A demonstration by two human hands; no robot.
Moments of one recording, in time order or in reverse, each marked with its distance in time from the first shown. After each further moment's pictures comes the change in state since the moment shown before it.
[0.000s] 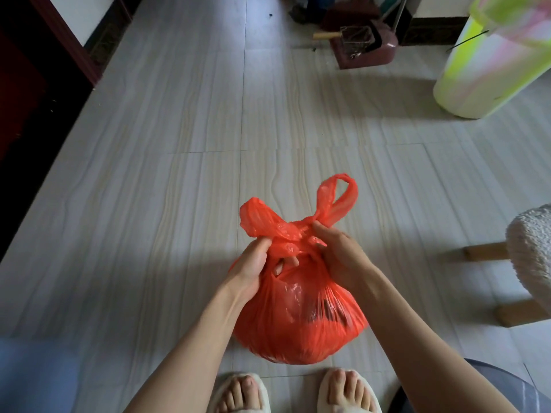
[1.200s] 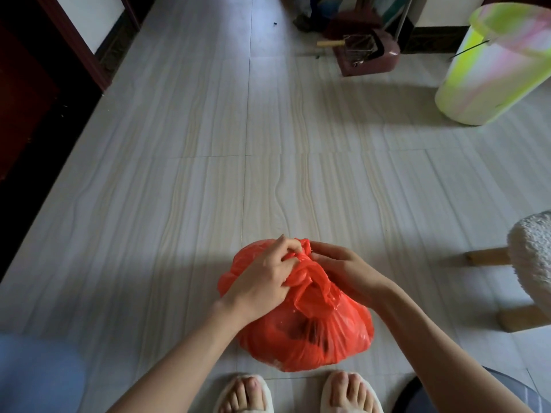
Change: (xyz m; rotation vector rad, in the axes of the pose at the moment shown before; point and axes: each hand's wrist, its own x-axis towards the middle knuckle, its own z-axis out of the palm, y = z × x) left_hand -0.027 -0.003 -0.011 1.148 -0.072 0.897; right_hand -0.024 0.002 -0.019 -0.549 -0.342 -0.045
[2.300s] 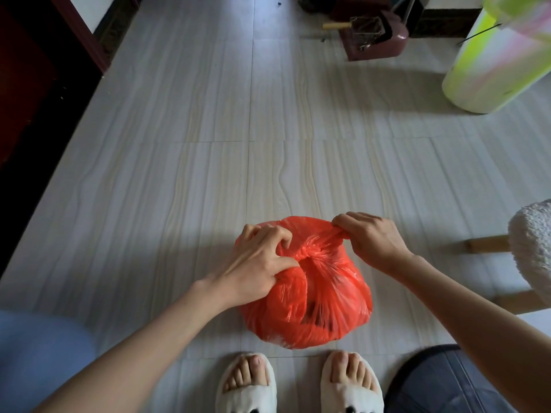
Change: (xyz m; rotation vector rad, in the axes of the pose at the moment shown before) left_hand -0.019 -0.007 -0.027 0.315 -0.154 0.070; right_hand -0.006 -0.012 -0.030 -1.432 0.445 -0.533
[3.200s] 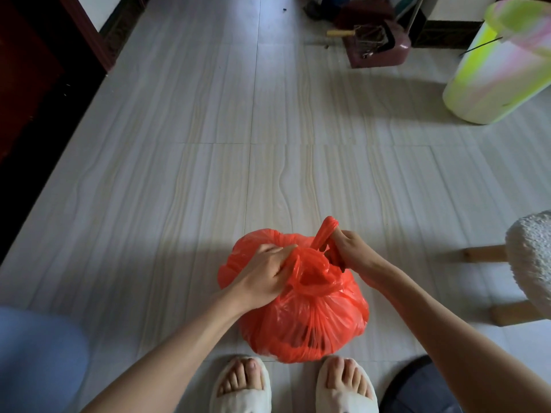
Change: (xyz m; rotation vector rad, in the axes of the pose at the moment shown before) left_hand 0.007 0.016 0.023 -0.581 0.022 -0.267; right_hand 0.013 -0.037 0.003 0.929 -0.372 0.766
